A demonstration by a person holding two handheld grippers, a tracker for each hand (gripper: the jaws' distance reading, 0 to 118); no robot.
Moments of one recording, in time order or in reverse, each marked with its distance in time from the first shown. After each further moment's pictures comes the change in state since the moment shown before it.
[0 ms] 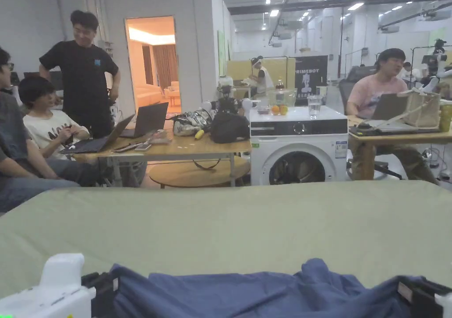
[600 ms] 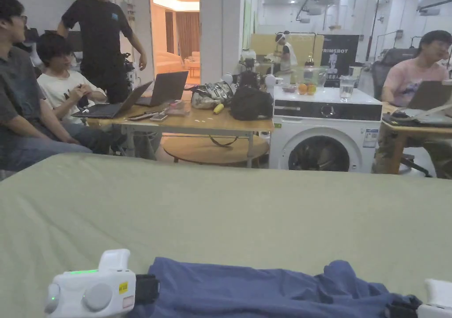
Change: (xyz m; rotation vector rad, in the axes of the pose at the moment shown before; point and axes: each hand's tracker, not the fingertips) left arm -0.050 -0.052 -0.191 -0.351 0.113 0.144; right arm 0.038 -0.031 -0.188 -0.298 -0.212 0.126
